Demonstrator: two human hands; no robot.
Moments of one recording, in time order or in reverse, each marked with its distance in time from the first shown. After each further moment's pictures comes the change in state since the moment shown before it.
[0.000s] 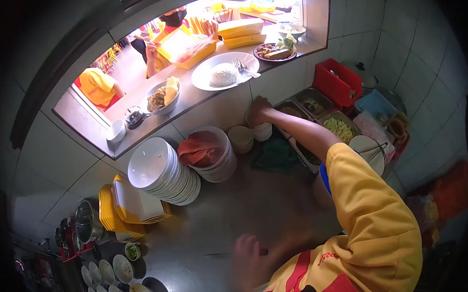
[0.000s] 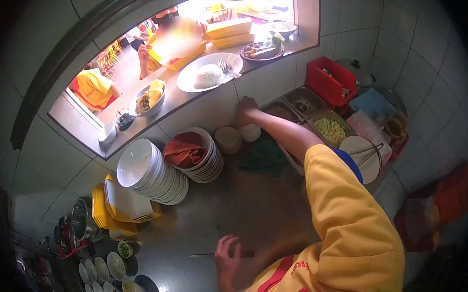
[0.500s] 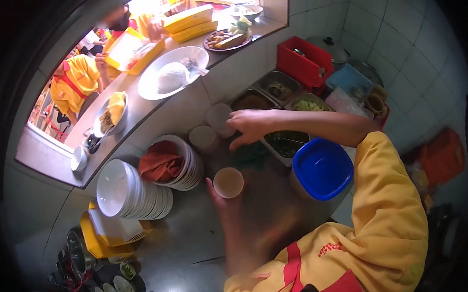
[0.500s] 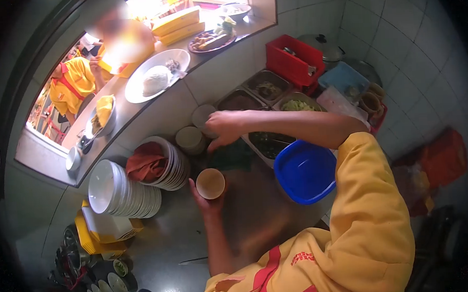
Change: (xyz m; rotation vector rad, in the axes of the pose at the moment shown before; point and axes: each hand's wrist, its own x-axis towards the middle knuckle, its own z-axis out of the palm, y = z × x) left_hand 0.185 0.007 0.103 -2.090 -0.348 -0.695; right_hand -0.107 0.065 -0.059 0.242 -0.256 -0.657
